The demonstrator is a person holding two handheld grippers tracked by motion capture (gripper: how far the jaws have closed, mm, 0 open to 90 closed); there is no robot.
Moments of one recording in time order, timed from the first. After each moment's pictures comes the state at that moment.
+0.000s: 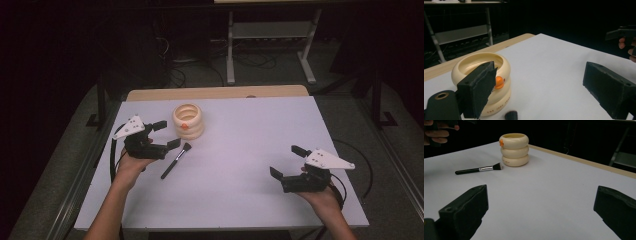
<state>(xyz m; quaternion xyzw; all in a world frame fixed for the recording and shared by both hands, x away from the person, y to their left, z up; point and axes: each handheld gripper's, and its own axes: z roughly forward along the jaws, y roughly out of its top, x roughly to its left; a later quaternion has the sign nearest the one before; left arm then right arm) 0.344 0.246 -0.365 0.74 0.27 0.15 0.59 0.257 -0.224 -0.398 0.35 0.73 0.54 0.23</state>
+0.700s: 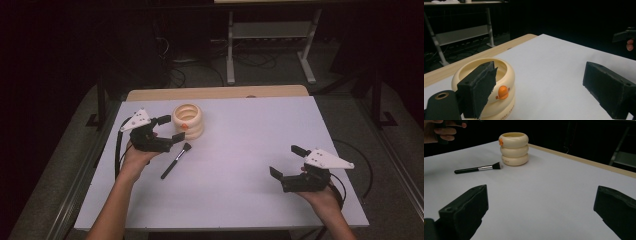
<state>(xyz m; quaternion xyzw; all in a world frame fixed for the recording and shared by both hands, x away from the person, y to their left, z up) 0.366 0.235 -0.363 0.75 0.27 0.16 0.59 0.259 -0.224 -0.399 0.35 0.73 0.54 0.23</state>
